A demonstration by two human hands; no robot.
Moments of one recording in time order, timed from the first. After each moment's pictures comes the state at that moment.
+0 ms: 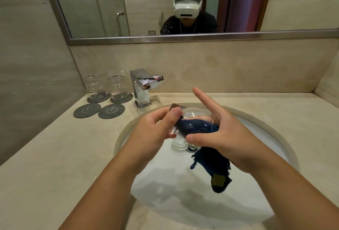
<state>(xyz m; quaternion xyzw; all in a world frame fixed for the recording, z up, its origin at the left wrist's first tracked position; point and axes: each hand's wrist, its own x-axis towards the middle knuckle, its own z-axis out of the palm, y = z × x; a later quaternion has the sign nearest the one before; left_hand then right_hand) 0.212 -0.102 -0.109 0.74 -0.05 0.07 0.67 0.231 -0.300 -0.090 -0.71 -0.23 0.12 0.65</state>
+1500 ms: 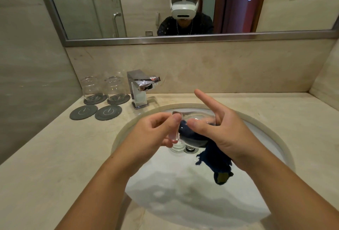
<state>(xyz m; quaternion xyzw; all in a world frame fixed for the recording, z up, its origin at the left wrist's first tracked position) 0.209 -0.099 -0.107 0.76 -0.05 0.03 0.65 0.238 -0.306 -0.096 -0.71 -0.18 0.08 0.68</state>
